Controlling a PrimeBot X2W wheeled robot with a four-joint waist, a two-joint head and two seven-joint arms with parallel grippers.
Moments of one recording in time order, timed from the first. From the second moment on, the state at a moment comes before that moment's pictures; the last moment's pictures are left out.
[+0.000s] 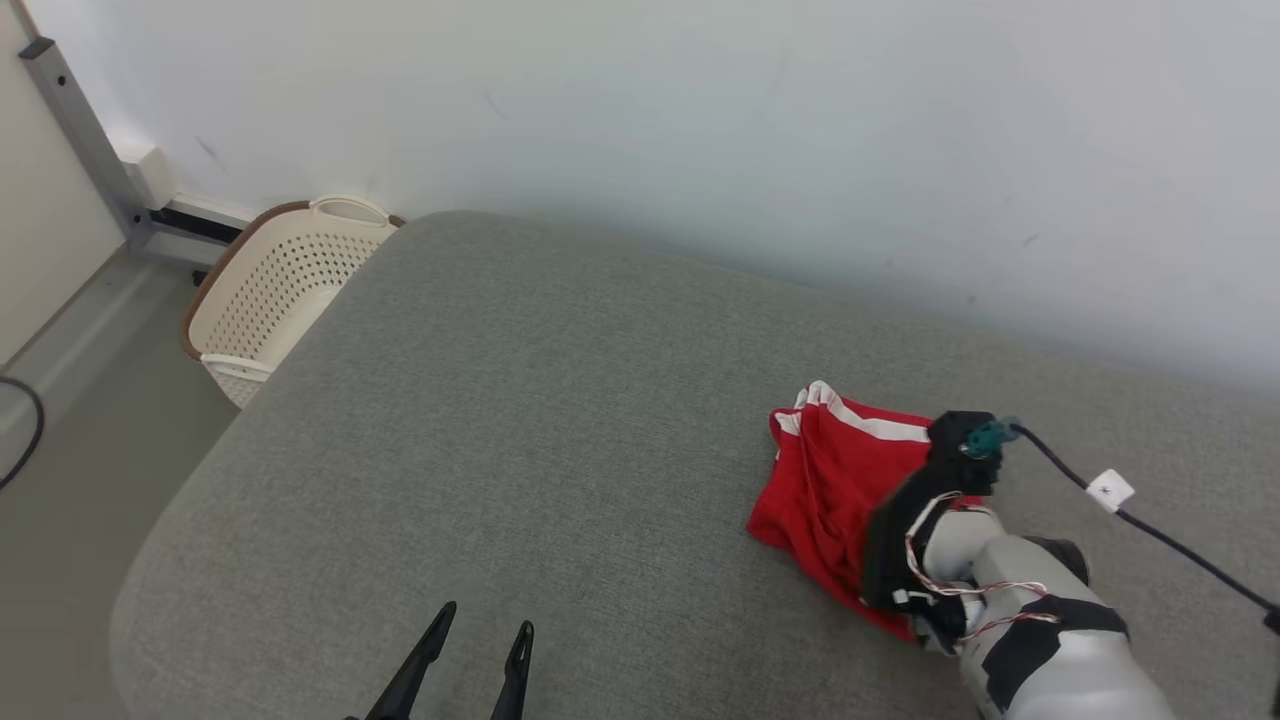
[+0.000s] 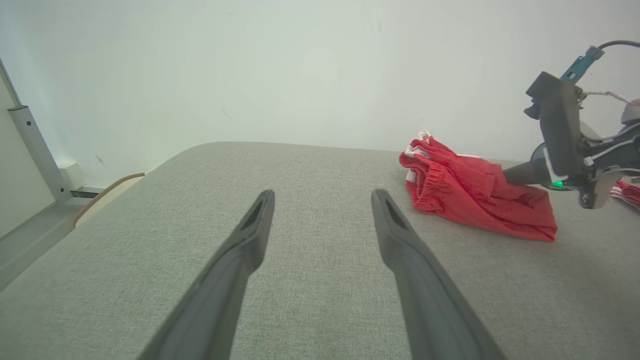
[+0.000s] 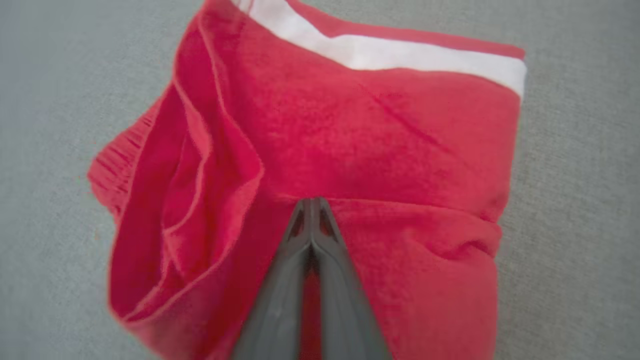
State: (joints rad) left arm 0.04 0.19 -0.34 0.10 -0.25 -0.08 -0.26; right arm -0.77 -0.05 0.12 1.27 0.29 0.13 0.25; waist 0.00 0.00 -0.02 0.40
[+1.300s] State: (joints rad) left arm 0.06 0.20 -0.32 0.08 -0.25 -0.07 -0.26; right arm -0.92 -0.07 0.44 1.29 0.75 0.13 0.22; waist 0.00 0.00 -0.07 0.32
